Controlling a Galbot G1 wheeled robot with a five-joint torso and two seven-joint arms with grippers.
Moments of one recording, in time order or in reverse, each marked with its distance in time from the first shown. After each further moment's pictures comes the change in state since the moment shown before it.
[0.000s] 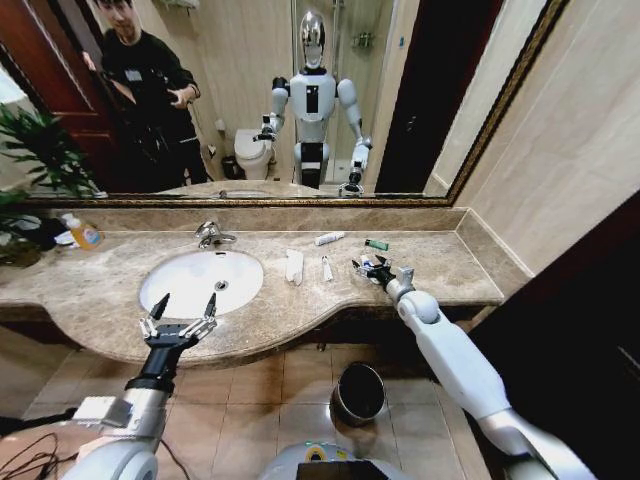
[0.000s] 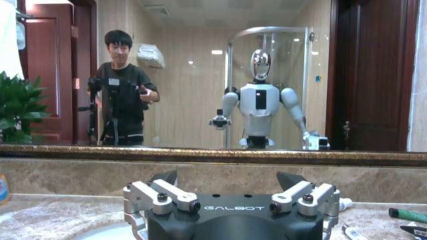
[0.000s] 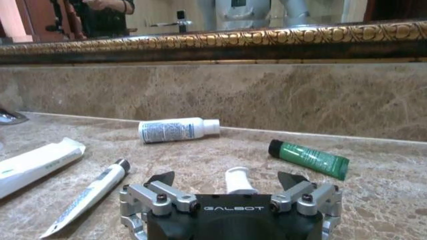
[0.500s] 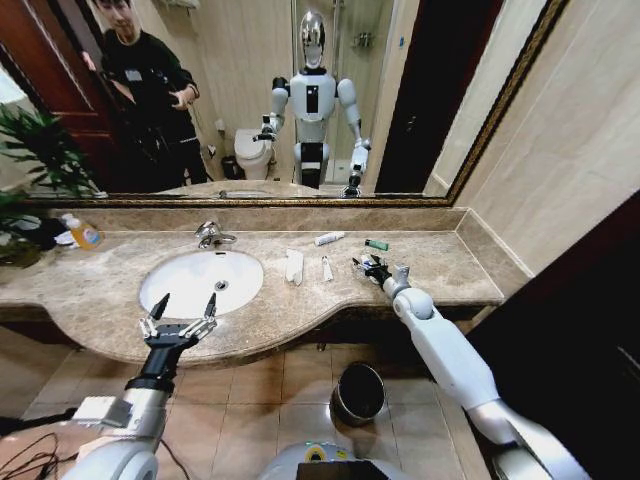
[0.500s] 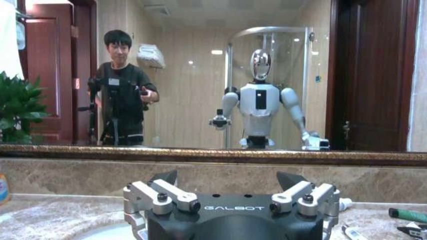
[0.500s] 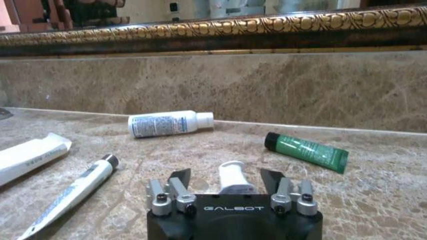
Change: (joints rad) left arm 0.000 0.000 0.000 0.000 0.000 0.000 0.000; right arm 0.029 0.027 -0.001 -0.055 -0.017 -0.003 0.004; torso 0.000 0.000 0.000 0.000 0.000
